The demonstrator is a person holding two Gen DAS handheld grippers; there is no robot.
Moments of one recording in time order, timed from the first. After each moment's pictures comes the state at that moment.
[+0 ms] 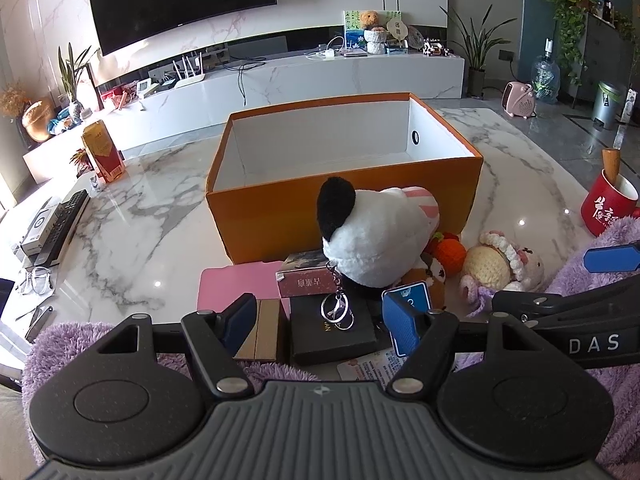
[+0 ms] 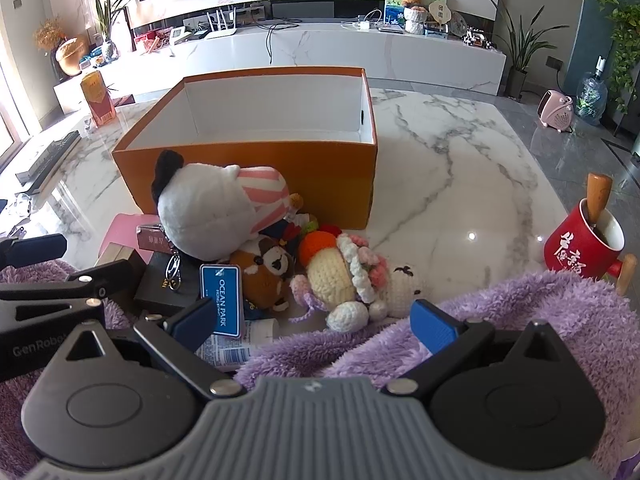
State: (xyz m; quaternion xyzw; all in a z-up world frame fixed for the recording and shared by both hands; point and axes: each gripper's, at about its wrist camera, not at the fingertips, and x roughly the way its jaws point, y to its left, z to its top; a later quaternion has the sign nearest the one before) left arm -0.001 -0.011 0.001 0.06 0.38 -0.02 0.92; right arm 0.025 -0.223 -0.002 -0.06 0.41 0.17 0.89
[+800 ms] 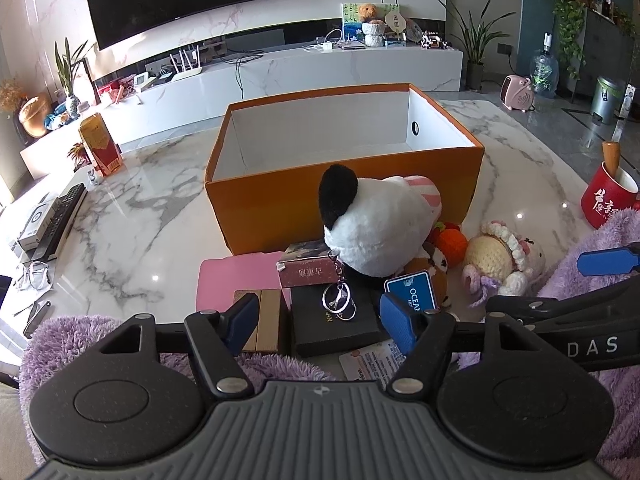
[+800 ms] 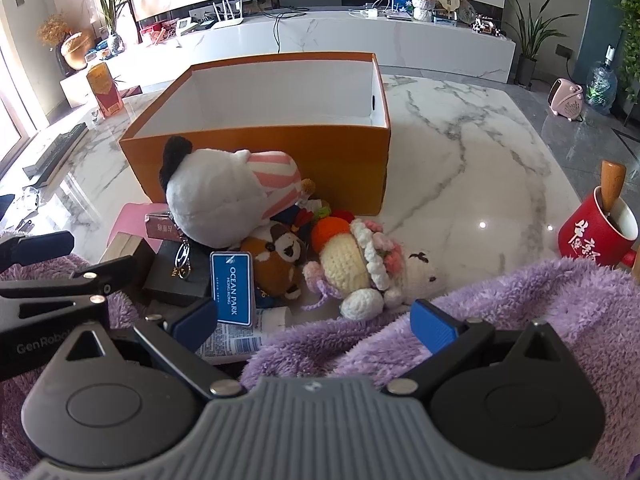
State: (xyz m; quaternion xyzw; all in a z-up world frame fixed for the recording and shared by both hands) left arm -0.001 -0.008 -0.005 0.06 0.40 -0.02 0.92; right arm 0.027 -0.220 -0.005 -0.05 0.43 0.18 0.88
